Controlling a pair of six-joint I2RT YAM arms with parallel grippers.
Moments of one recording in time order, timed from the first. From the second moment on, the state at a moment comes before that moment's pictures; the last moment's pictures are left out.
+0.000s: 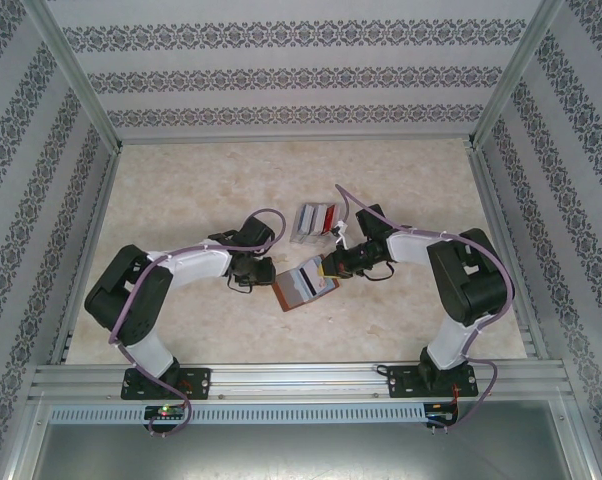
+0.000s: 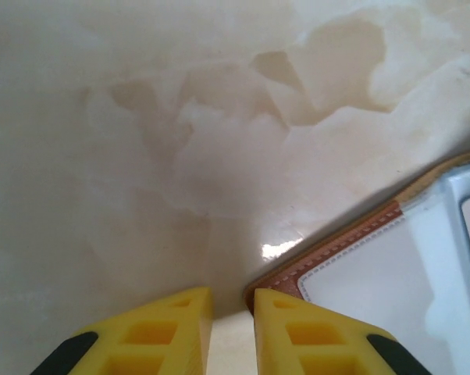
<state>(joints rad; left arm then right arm) -0.57 1.68 0.90 -0.45 0.15 -0.62 0.36 1.76 0.85 -0.27 -0.93 0.34</state>
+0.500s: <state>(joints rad) -0.57 1.70 0.92 -0.45 0.15 -0.61 0.38 1.79 0.85 -0.26 -0.95 0.34</state>
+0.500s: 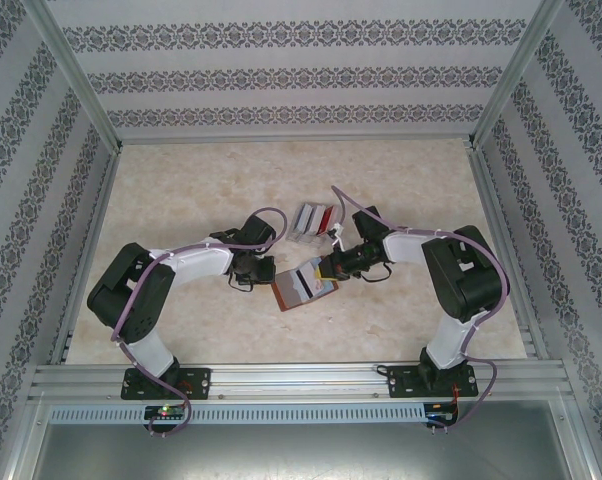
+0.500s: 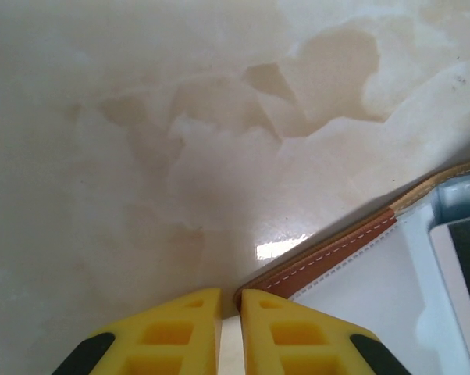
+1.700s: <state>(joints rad) -0.58 1.71 0.93 -0.44 0.15 -0.57 0.57 1.73 0.73 0.00 -0.72 0.63</state>
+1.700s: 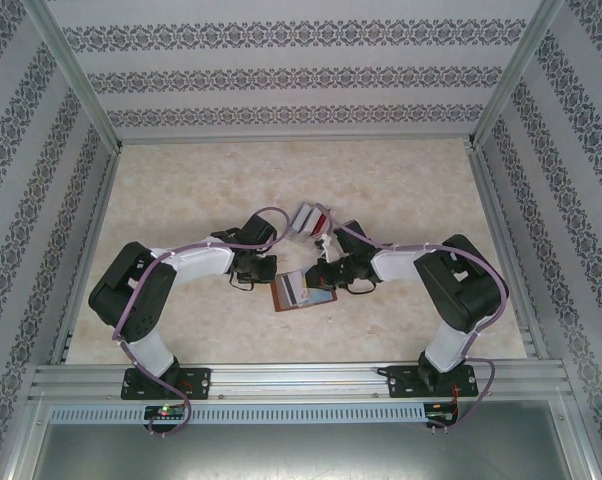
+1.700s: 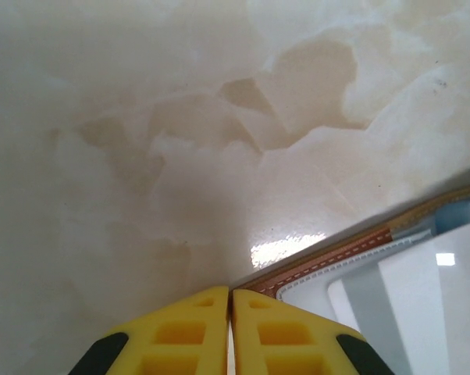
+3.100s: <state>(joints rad) -0.57 1.70 0.90 -0.41 0.15 -0.56 0.82 1.69 0.83 -0.18 -0.41 0.68</state>
